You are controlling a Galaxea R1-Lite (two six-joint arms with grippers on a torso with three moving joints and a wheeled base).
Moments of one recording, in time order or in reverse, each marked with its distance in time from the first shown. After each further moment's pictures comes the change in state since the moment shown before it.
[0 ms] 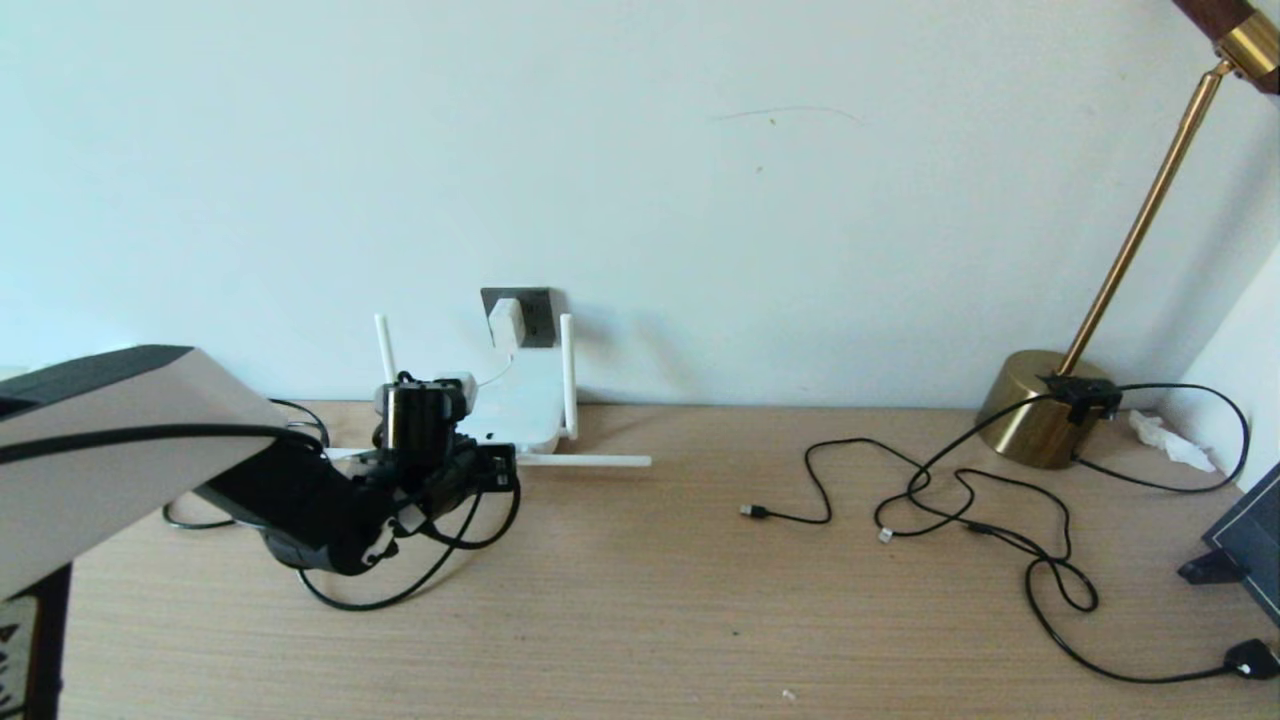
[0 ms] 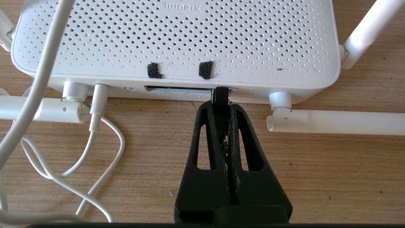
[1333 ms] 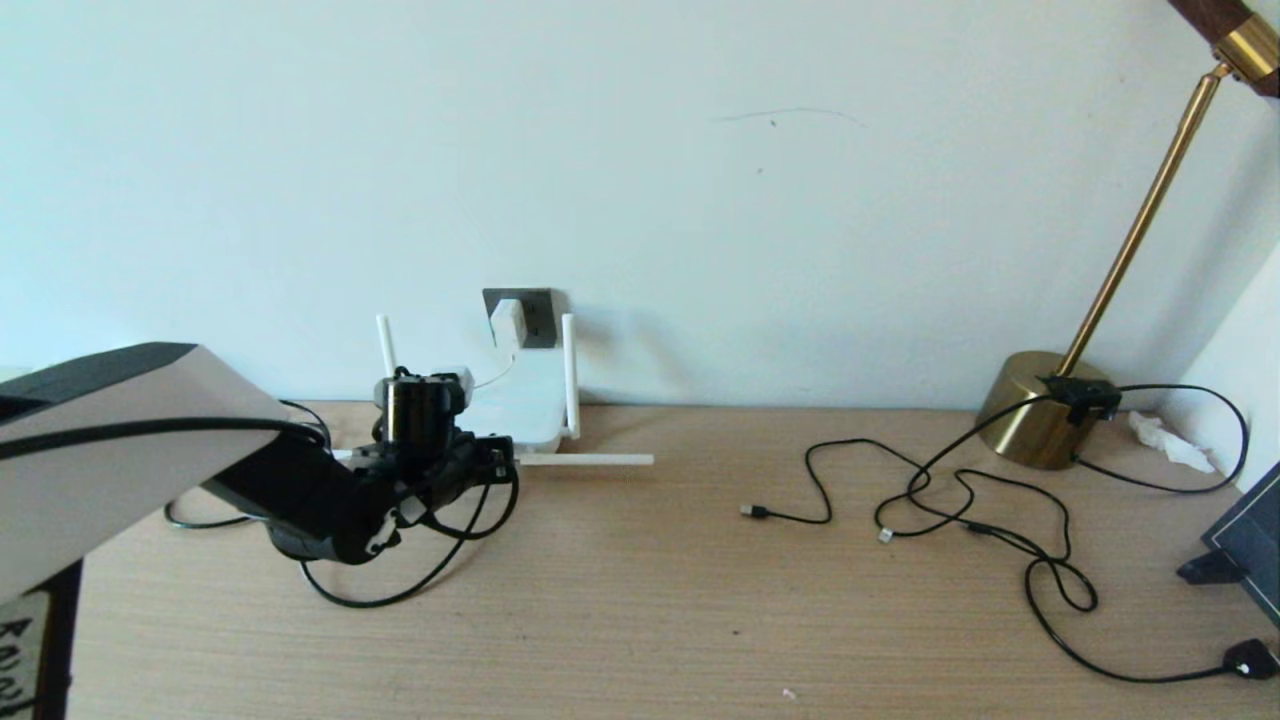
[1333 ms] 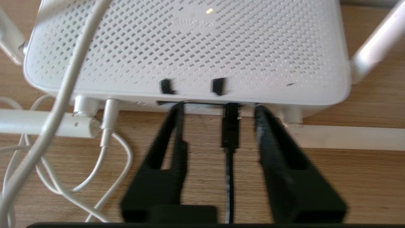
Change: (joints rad) left arm 0.008 0.012 -0.039 0.014 -0.010 -0.019; right arm 0.000 0.000 -0.002 0.001 0.000 0.004
